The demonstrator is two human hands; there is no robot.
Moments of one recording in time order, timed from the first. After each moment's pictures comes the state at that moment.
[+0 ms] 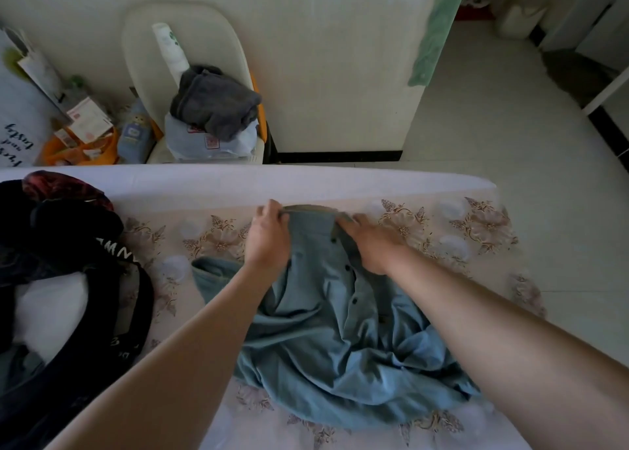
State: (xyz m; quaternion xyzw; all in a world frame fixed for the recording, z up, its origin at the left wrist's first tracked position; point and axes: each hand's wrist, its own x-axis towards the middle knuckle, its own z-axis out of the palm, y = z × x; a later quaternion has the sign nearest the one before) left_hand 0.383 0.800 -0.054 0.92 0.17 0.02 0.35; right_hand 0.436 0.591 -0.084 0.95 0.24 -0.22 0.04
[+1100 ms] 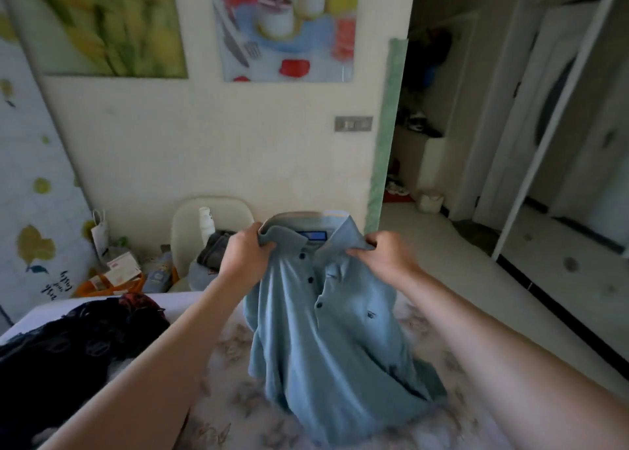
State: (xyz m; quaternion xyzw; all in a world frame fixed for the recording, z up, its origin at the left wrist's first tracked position) left_hand 0.248 0.848 0.258 0.91 0.04 0.19 0.36; right_hand 0.270 0.581 0.259 0.93 0.07 0.10 -0.34
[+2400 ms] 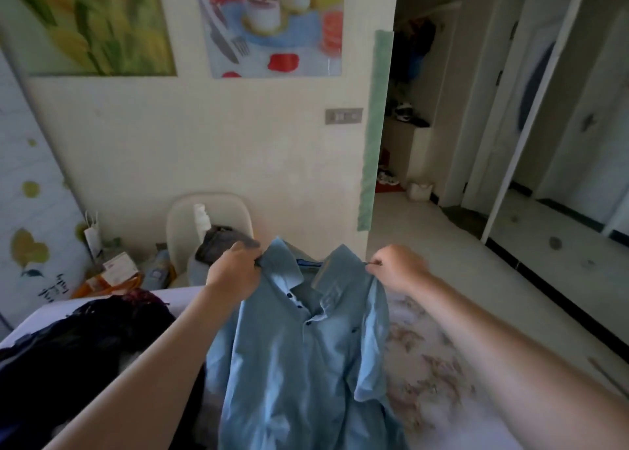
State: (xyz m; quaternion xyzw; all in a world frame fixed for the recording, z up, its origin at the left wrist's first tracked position) left_hand 0.230 0.891 0.219 0.98 -0.03 0.11 0.14; right_hand 0.240 0.571 0.230 0.99 0.05 0.00 -0.15
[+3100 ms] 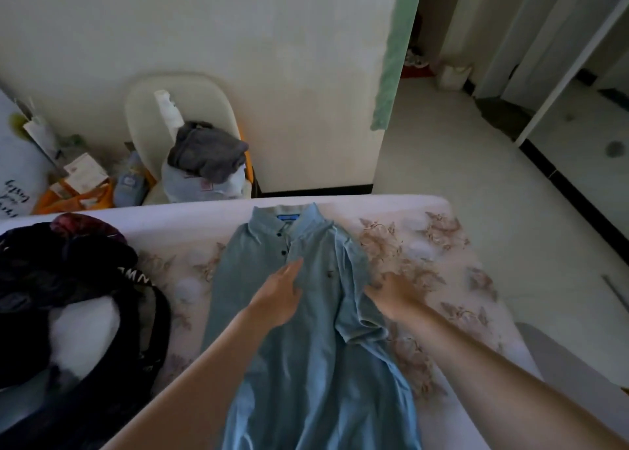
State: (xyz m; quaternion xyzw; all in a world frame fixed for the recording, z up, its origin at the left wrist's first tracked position) left_hand 0.295 0.804 -0.026 0.94 -0.02 -0.20 0.29; right_hand 0.311 0.551 -0.046 0.94 -0.09 -0.23 -0.24
